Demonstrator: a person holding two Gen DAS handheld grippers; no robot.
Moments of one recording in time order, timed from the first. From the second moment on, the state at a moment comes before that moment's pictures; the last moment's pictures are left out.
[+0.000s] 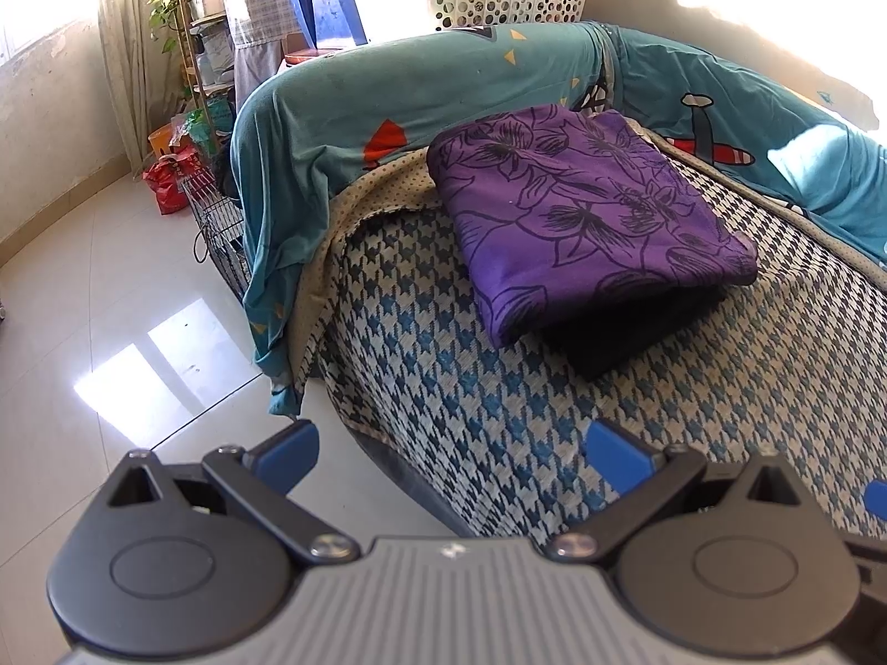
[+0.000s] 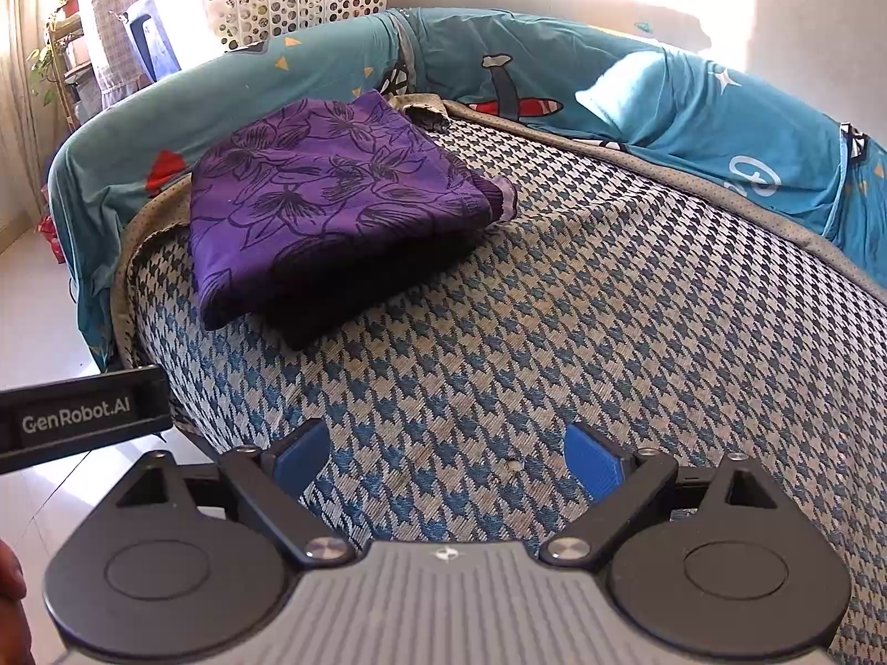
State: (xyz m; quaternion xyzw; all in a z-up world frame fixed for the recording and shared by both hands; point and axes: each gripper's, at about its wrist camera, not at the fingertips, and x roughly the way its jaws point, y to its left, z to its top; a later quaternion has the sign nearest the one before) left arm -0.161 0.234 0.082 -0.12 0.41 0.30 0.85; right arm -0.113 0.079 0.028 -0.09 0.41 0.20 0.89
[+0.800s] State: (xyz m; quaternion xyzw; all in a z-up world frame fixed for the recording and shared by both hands) left arm -0.161 0.231 0.083 -0.11 0.41 0.30 0.86; right arm -0.112 0.078 0.027 -0.09 0.41 0.20 0.89
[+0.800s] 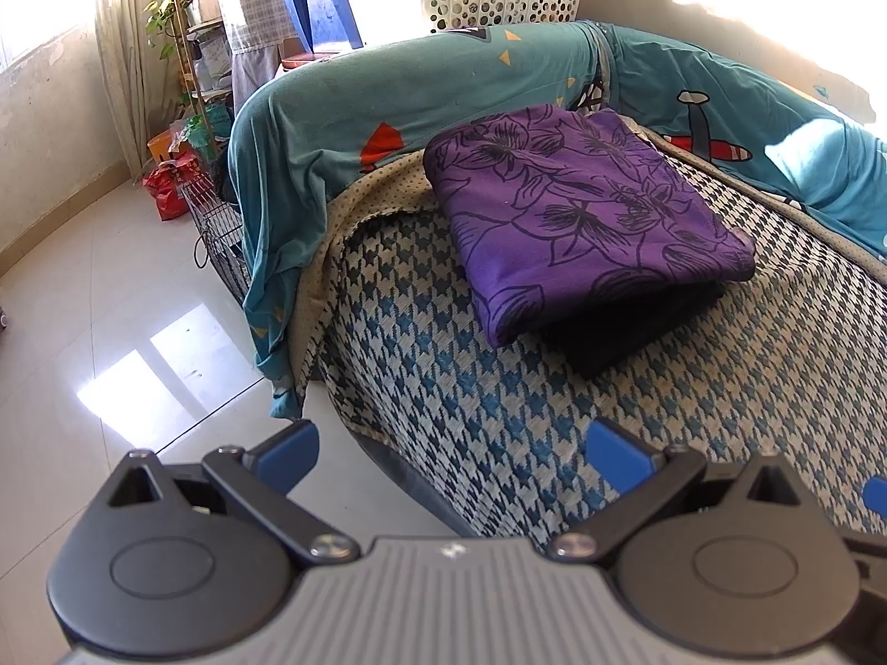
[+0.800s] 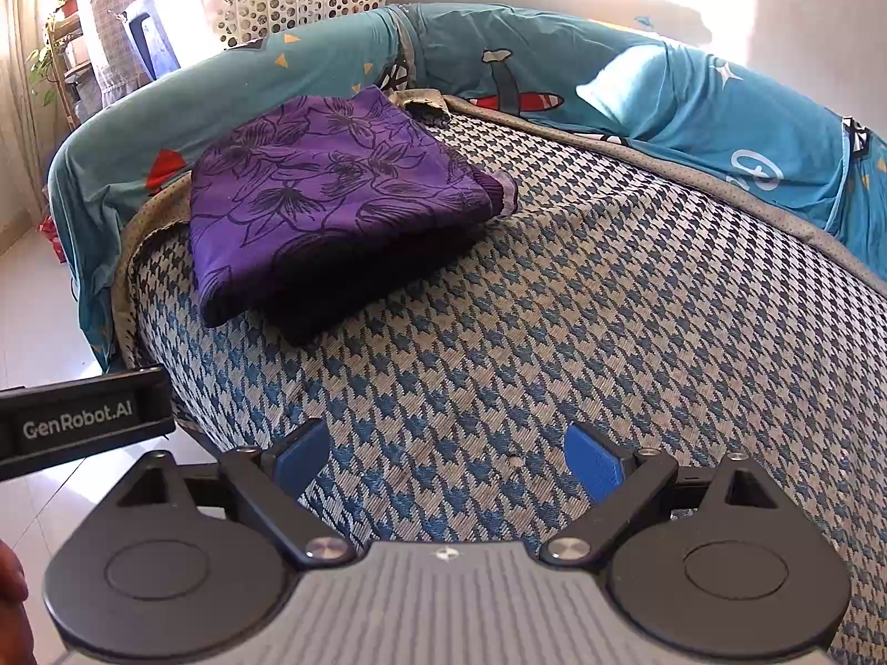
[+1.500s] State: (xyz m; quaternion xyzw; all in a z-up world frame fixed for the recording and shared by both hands) left arm -0.161 0.230 0.082 -0.11 0.41 0.30 0.86; right arm -0.111 0.078 0.026 -0.09 0.41 0.20 0.88
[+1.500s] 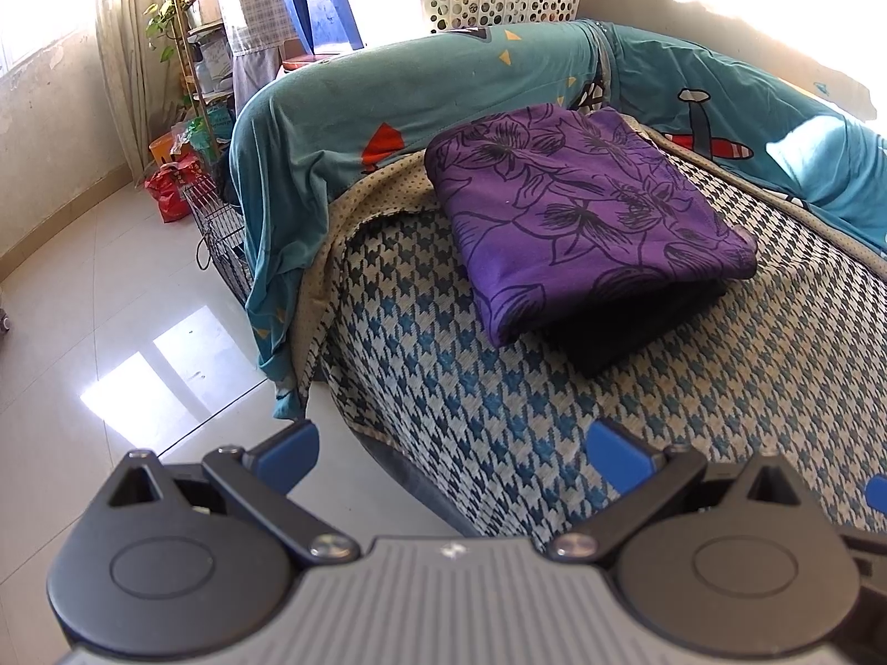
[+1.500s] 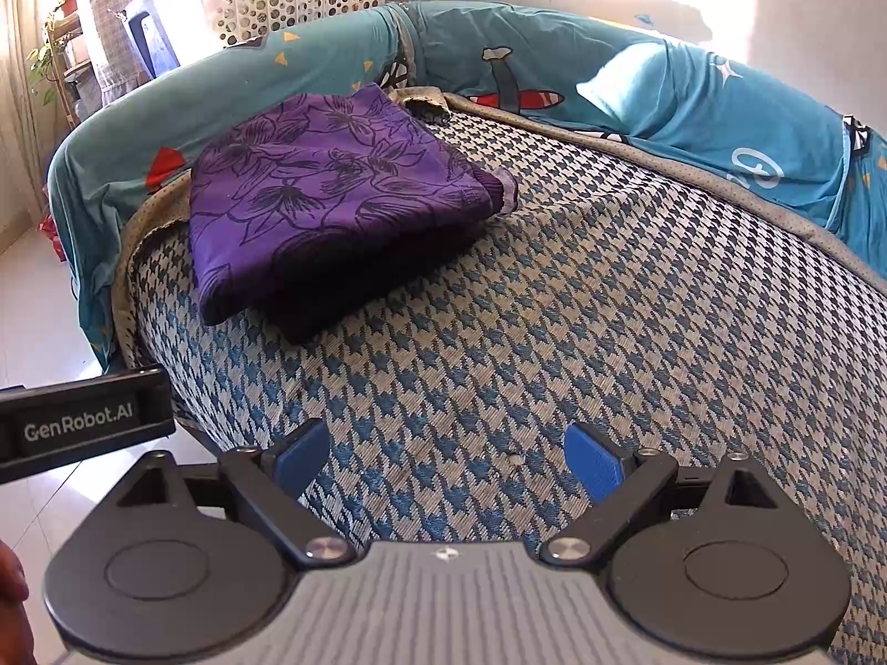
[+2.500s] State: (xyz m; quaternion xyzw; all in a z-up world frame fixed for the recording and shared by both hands) left arm -0.161 0.232 0.082 -0.11 0.41 0.31 0.85; right arm -0.111 0.078 0.026 -0.08 0.42 0.20 0.88
